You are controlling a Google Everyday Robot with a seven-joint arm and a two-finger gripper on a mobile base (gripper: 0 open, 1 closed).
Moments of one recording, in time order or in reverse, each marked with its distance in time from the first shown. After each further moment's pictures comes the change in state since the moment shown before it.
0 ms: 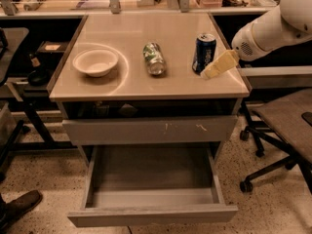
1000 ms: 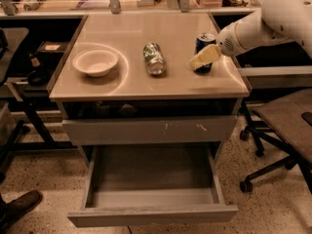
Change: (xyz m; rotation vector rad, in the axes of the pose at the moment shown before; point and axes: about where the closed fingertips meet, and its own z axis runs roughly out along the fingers) arm -0.034 -0.016 0.054 -0.078 -0.129 0.078
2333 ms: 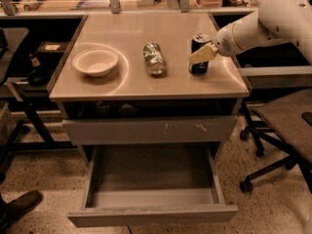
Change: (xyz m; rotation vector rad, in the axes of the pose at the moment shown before) arm -0.004 -0.001 0.012 -0.025 -0.018 0.011
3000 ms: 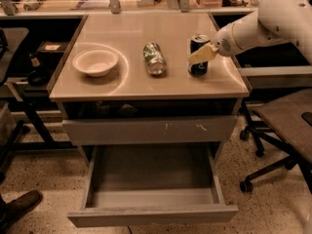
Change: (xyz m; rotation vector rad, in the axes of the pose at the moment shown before) arm 0.000 0.000 0.001 0.000 0.002 -0.001
